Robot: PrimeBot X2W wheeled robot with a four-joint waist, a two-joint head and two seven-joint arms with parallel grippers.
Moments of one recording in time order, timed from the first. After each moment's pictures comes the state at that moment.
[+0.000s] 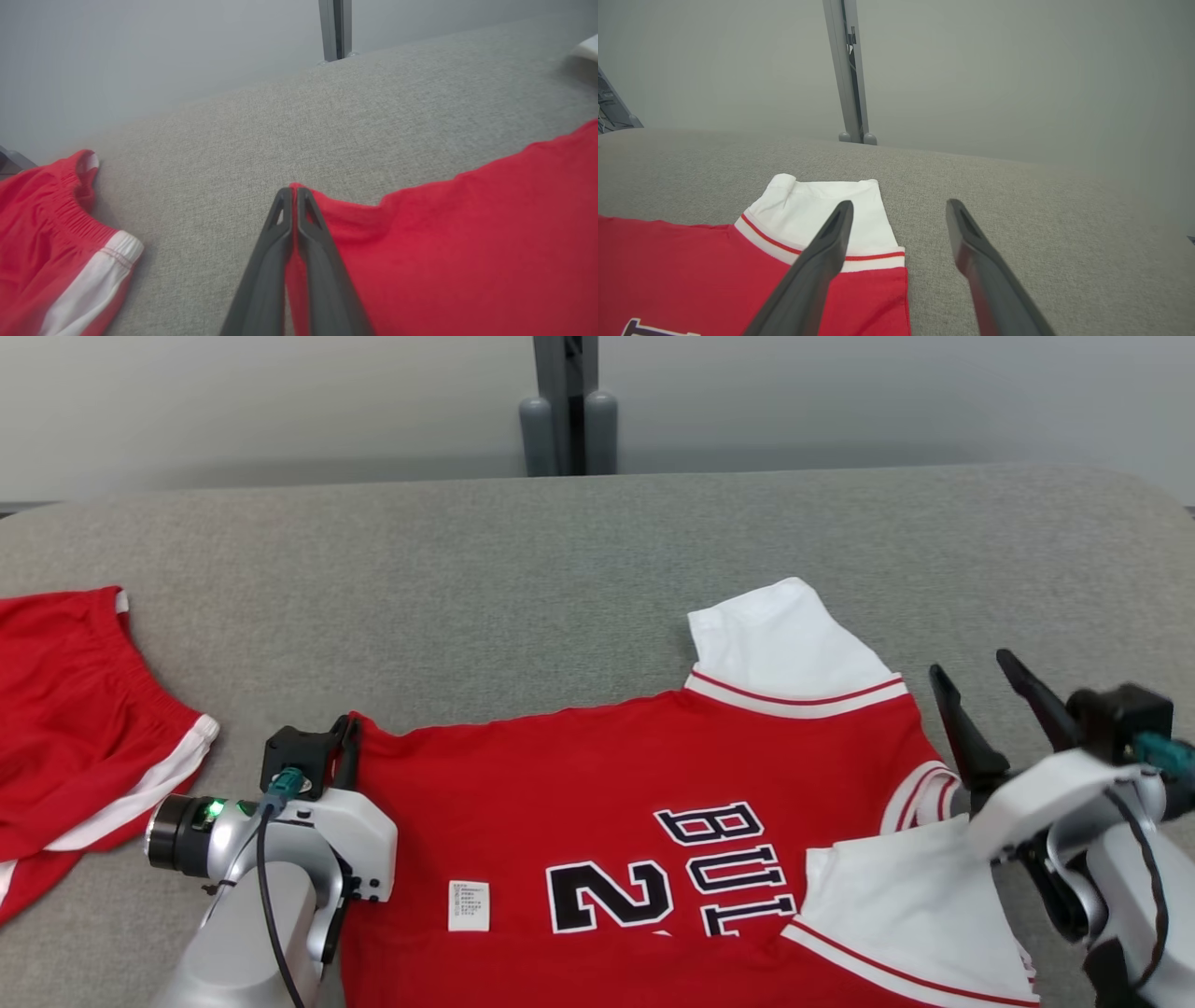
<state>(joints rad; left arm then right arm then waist) -0.57 0.18 -0.50 0.96 -0.36 0.10 -0.26 -0.43 -0.31 0.34 0.57 0.43 0.13 -0.25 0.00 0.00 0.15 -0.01</state>
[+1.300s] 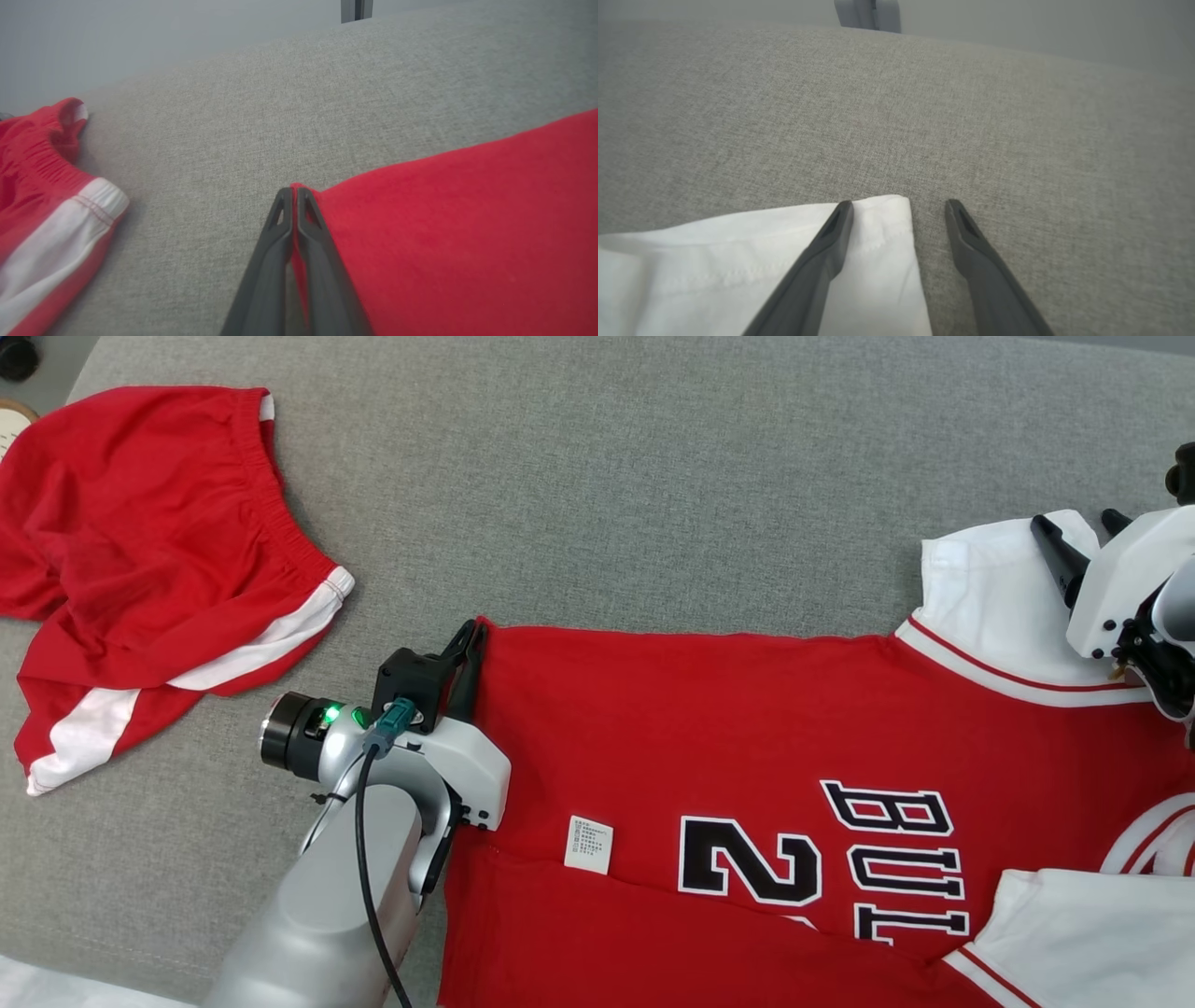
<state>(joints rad) -0.64 0.05 -0.52 0.82 -0.29 0.09 -0.26 -1.04 -0.44 0.78 1.08 0.87 0.13 0.08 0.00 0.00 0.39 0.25</state>
